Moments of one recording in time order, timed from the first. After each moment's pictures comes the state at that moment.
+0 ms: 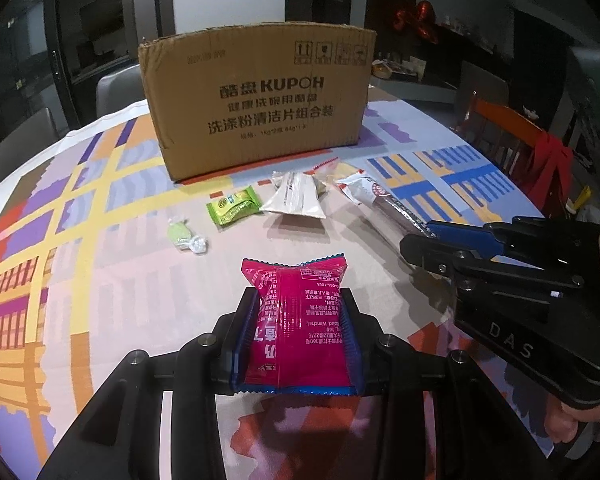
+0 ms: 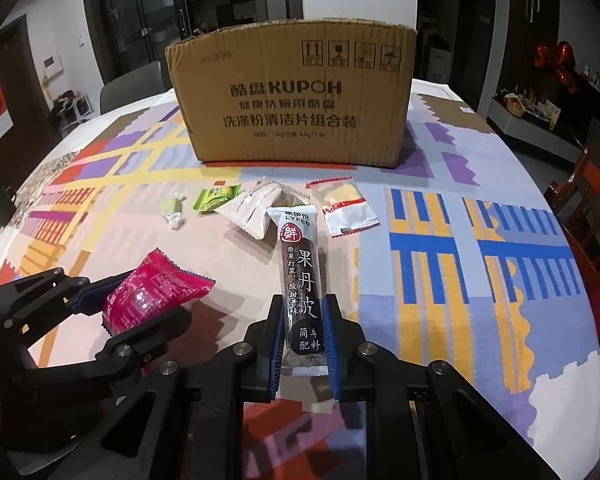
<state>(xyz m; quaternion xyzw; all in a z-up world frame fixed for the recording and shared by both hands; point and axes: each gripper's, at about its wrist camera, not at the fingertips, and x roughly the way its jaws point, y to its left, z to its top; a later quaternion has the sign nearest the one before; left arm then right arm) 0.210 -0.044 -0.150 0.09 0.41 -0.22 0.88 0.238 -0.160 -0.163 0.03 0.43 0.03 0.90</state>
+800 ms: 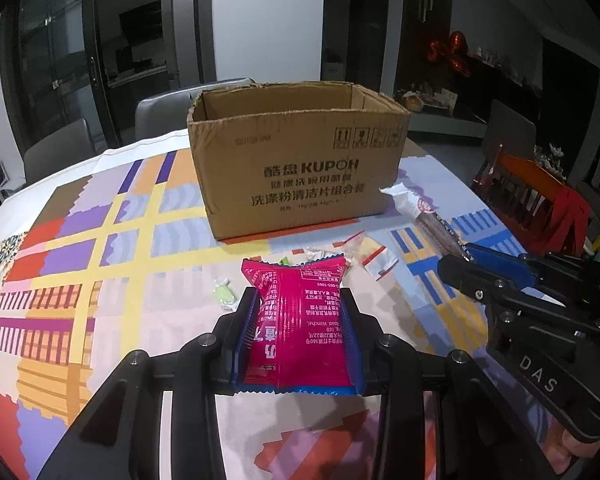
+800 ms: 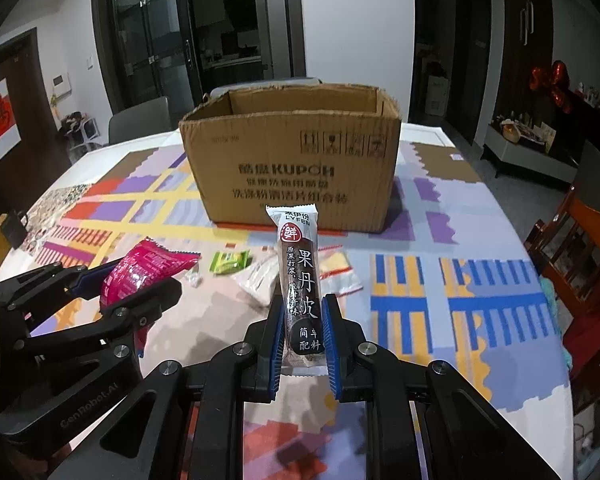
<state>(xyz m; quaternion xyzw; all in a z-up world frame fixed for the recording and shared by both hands) 0.228 -0.040 -0.086 0.06 0.38 -0.17 0.91 0.237 -0.170 -0.099 0.02 0.38 0.03 0.92</state>
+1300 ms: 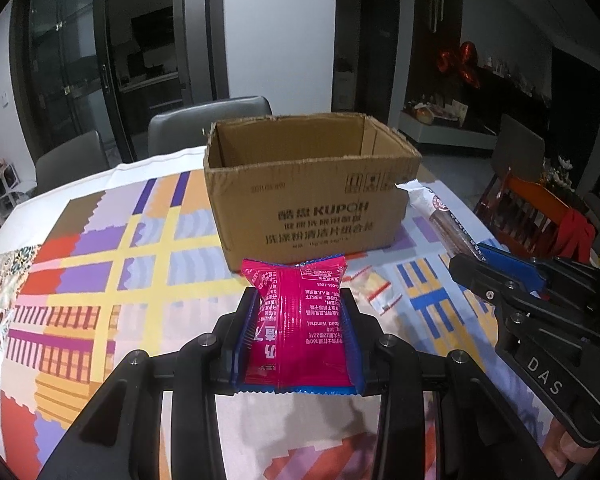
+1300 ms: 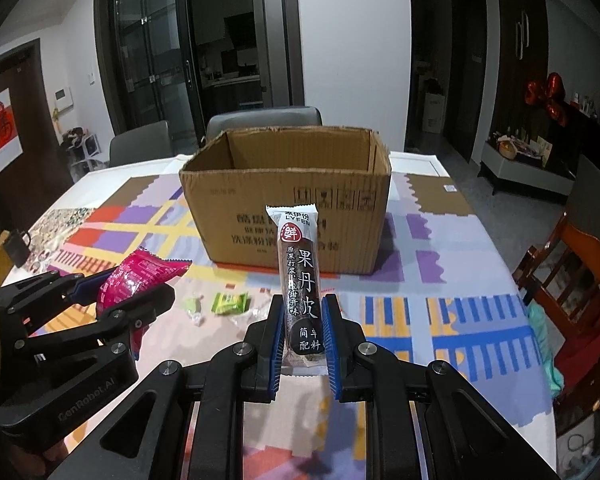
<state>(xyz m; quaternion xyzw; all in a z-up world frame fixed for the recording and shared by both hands) 0.246 -0.040 -0.050 0.06 0.37 -0.15 0.92 0.248 -0.178 -0.061 0.02 0.35 0.03 0.94</state>
